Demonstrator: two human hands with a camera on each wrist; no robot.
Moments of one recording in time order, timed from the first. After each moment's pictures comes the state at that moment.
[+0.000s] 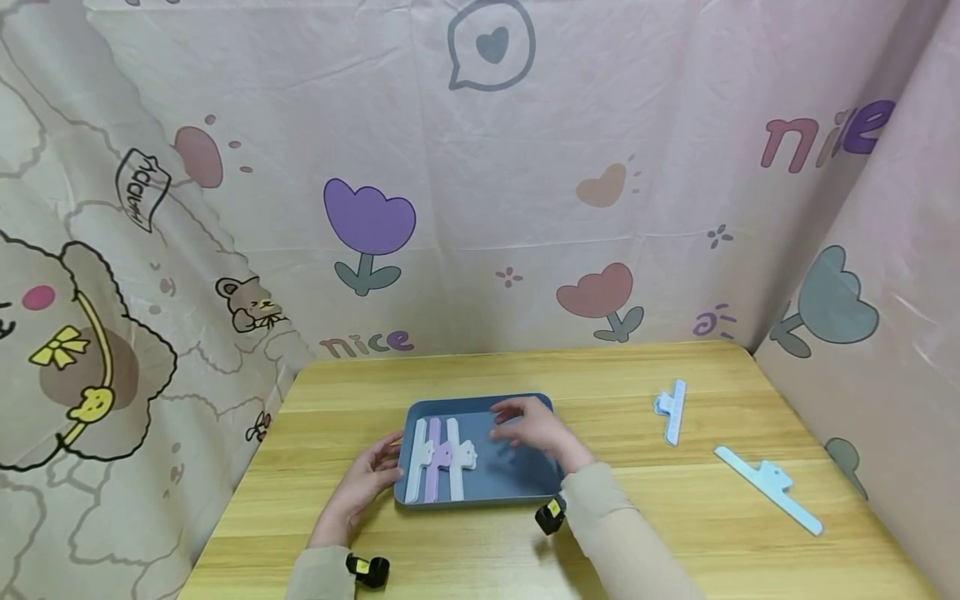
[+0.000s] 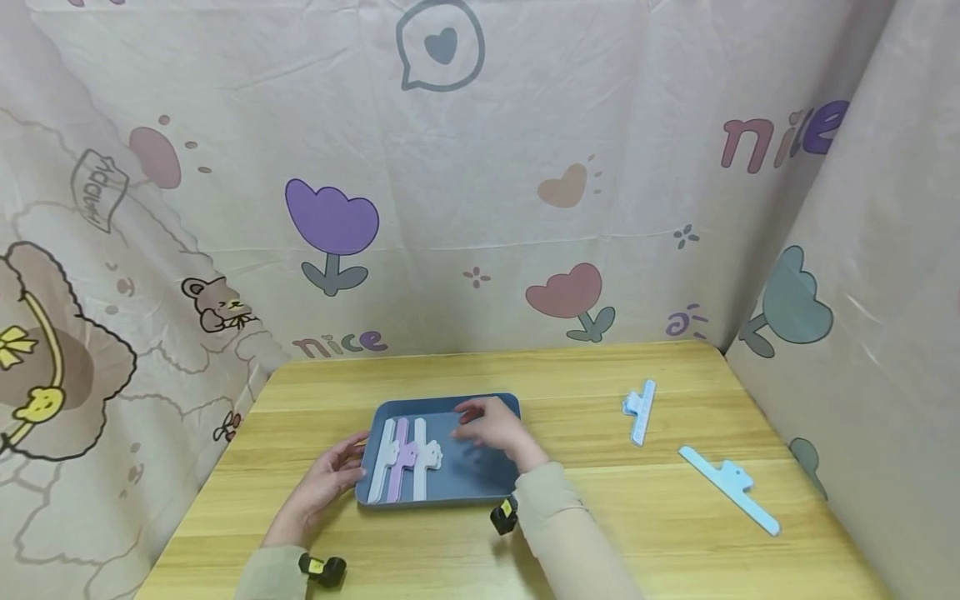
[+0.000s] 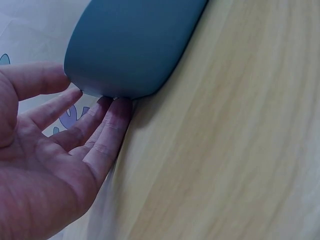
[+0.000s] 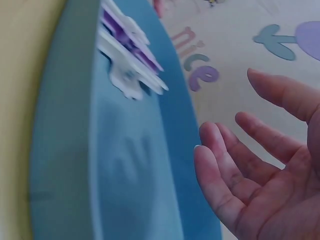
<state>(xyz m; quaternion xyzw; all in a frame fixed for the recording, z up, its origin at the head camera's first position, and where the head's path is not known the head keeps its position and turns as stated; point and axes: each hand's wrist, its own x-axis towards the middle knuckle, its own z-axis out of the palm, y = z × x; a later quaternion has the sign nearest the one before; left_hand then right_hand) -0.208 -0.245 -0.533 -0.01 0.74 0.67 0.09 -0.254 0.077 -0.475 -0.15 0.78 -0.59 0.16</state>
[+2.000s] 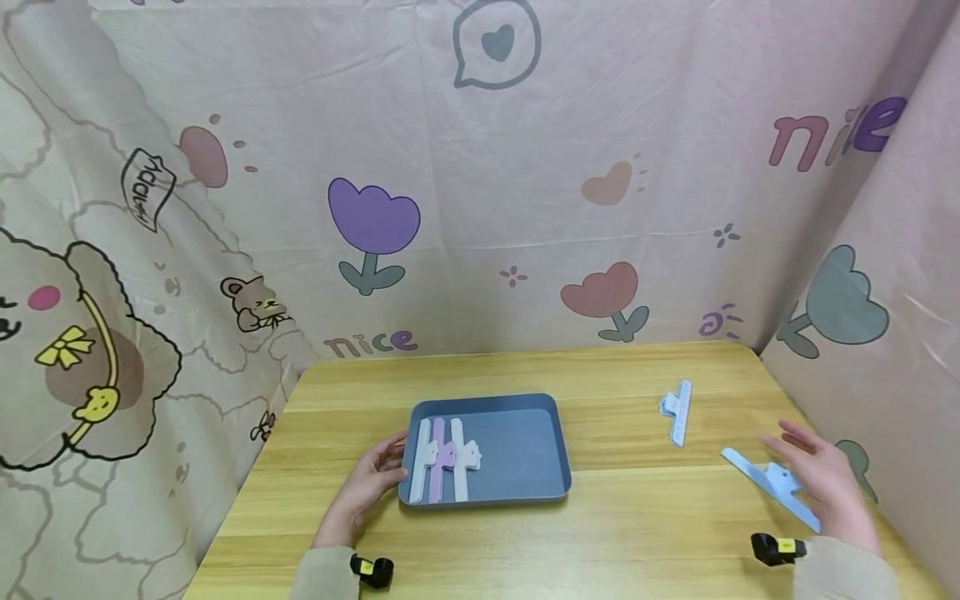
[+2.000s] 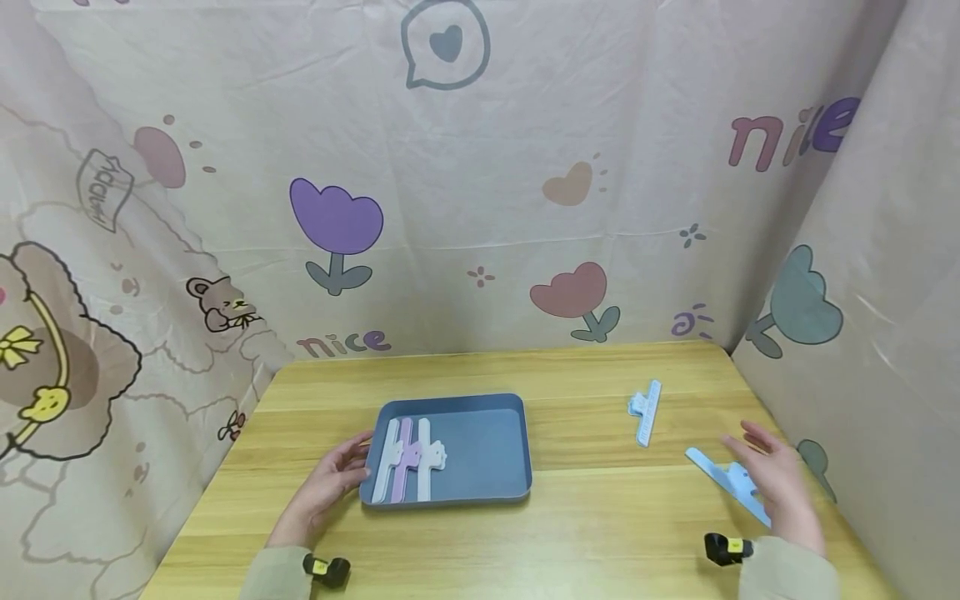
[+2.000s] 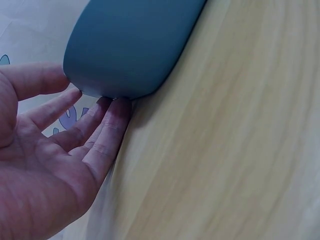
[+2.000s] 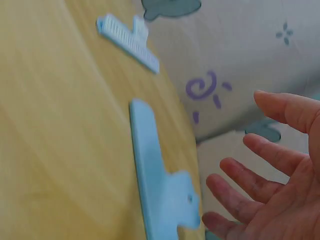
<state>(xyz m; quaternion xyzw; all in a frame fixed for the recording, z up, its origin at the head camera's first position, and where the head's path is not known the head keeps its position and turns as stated) -0.208 -0.243 -0.534 -0.01 0.74 0.67 0.08 -0.168 0.402 -0.490 0.21 0.81 -0.54 0.02</state>
